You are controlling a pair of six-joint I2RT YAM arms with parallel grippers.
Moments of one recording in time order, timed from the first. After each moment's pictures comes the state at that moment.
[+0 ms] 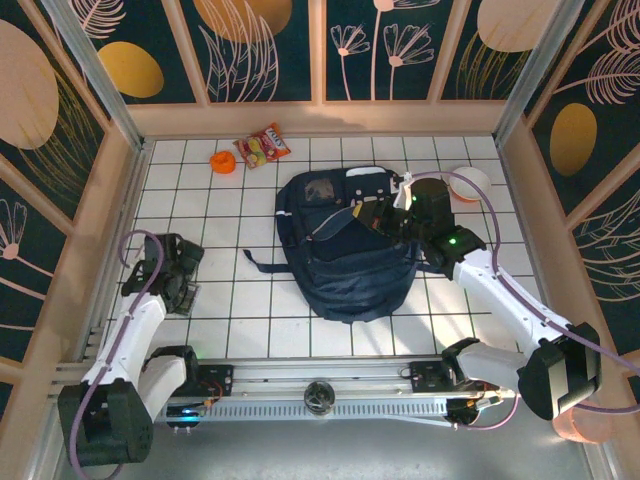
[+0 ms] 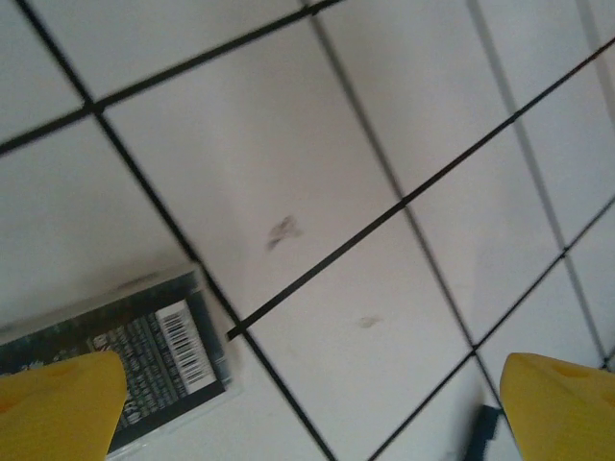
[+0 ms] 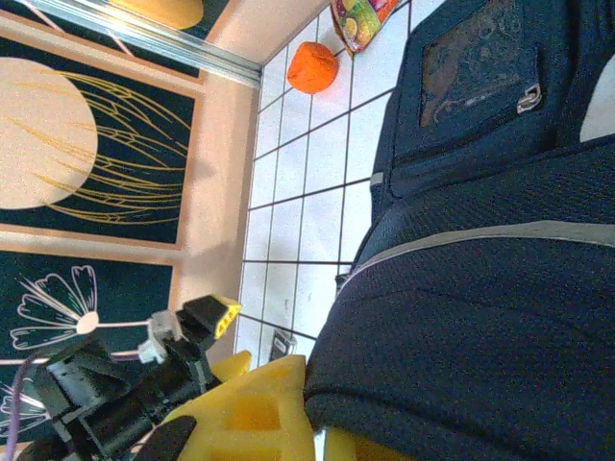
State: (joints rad) left arm 0.05 0.94 0.50 -0.53 -0.09 -1.07; right arm 0.47 1.14 0.88 -0.18 -0.45 0.92
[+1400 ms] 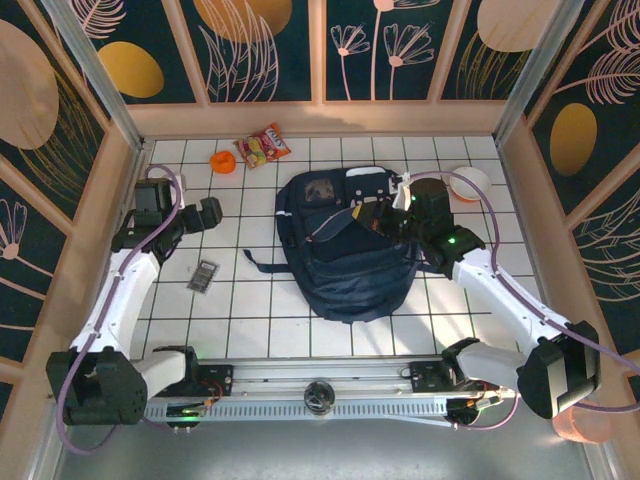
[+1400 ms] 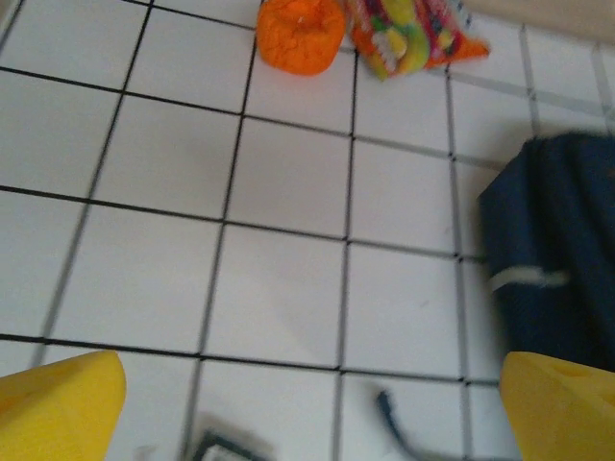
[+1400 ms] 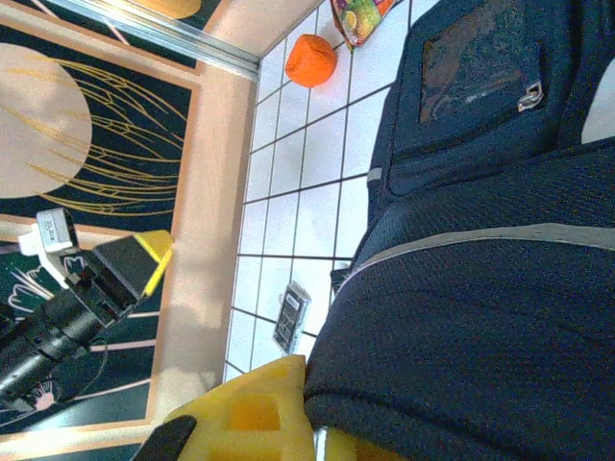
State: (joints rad) left arm 0.00 1.15 0.94 -0.55 0.08 -0.21; right arm 0.47 1.15 0.88 -0.19 -0.47 0.89
